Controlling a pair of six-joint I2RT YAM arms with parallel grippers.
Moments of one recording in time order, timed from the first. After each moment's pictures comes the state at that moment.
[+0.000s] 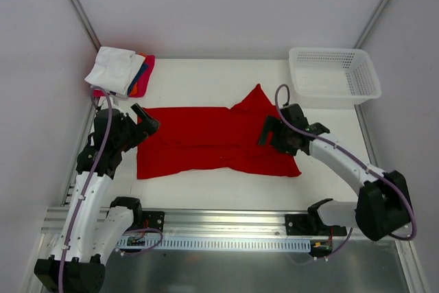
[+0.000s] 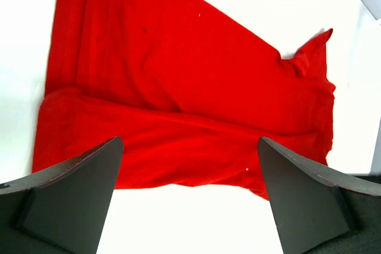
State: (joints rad) left arm -0.07 0.75 0.80 -0.66 0.05 -0.69; right arm 0.45 1.22 0.79 -0.59 0.00 0.69
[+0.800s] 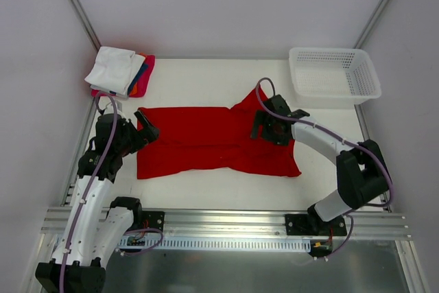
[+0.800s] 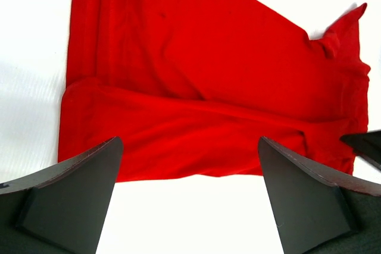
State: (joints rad) left arm -0.07 0.70 0.75 -0.70 0.04 -0.58; right arm 0.52 1.51 0.95 -0.54 0.10 0.66
